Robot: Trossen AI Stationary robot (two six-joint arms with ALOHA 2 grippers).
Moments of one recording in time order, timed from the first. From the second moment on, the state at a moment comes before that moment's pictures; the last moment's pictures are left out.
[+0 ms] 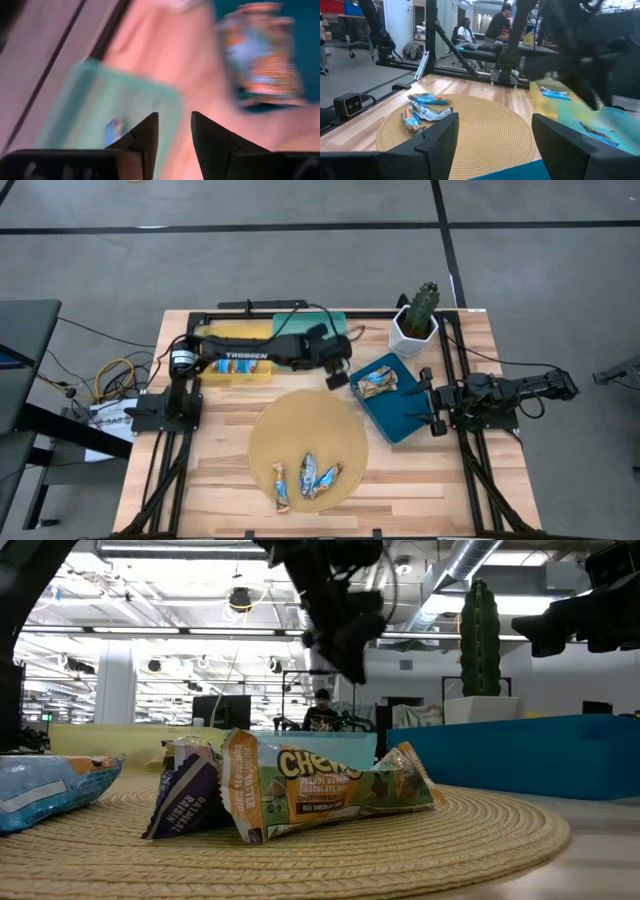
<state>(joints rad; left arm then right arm) 0.14 1.99 1.71 -0.64 -0.39 -0.05 0.17 0.04 0.01 0.01 0.00 -0.17</state>
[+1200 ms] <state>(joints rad) -0.20 1.99 1.71 -0.77 -0.16 0.59 0.17 0.04 0.01 0.01 0.00 -0.16</state>
